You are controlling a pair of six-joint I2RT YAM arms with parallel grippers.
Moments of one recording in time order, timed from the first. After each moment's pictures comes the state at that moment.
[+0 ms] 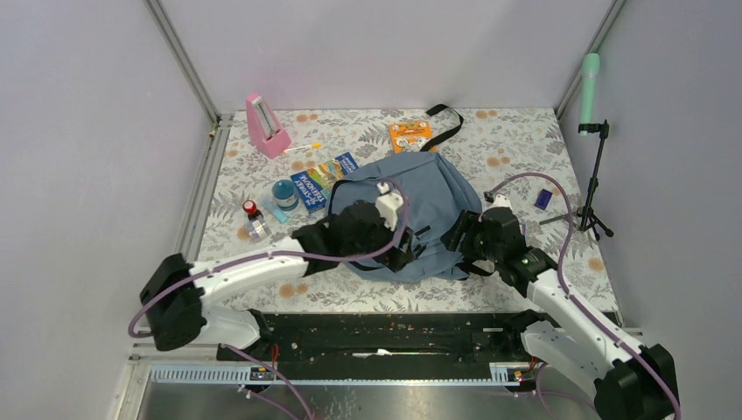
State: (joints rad) left arm -0.96 1.29 0.92 -0.21 0.06 -0.32; right arm 0.44 0.89 0.51 -0.31 -0.02 0.66
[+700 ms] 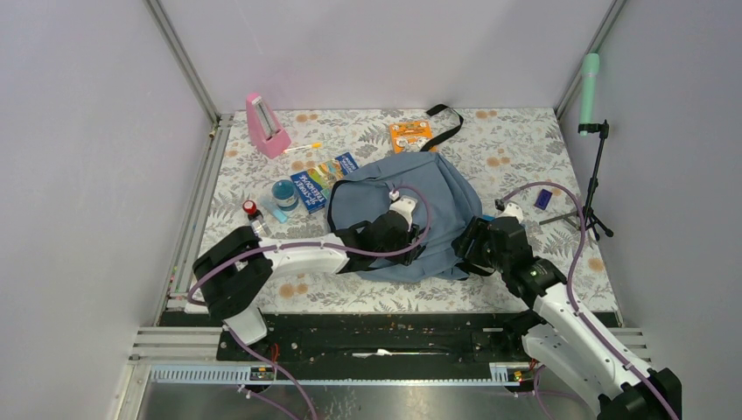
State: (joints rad) left arm -1.03 1.66 0.94 0.00 -0.16 -0.52; right arm 0.44 0.72 0.47 -0.42 0.10 0.69
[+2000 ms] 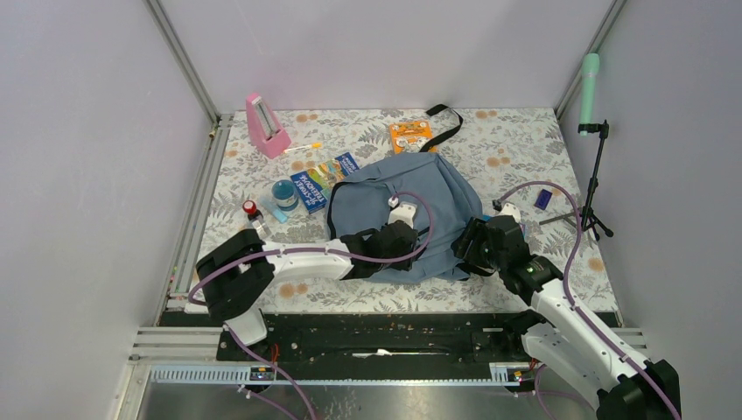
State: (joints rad) left arm -1.10 1.67 0.96 -0.06 -0.27 -0.64; right arm 0.44 0.77 0.47 -0.42 0.10 0.69
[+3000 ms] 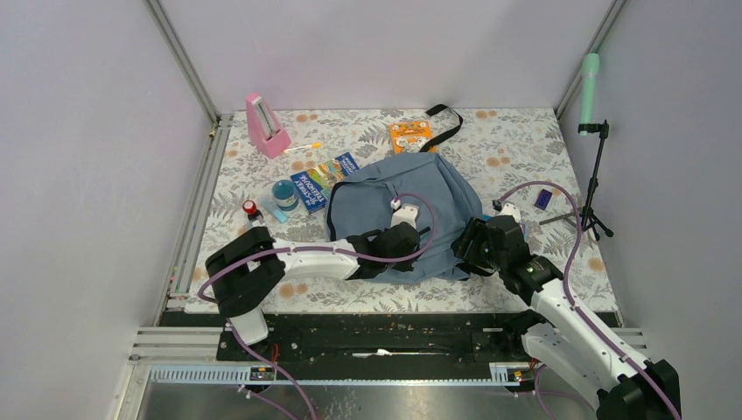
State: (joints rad) left arm -1.10 1.72 0.98 -0.05 -0.27 -0.69; right arm 0.44 0.77 0.47 -0.42 0.10 0.69
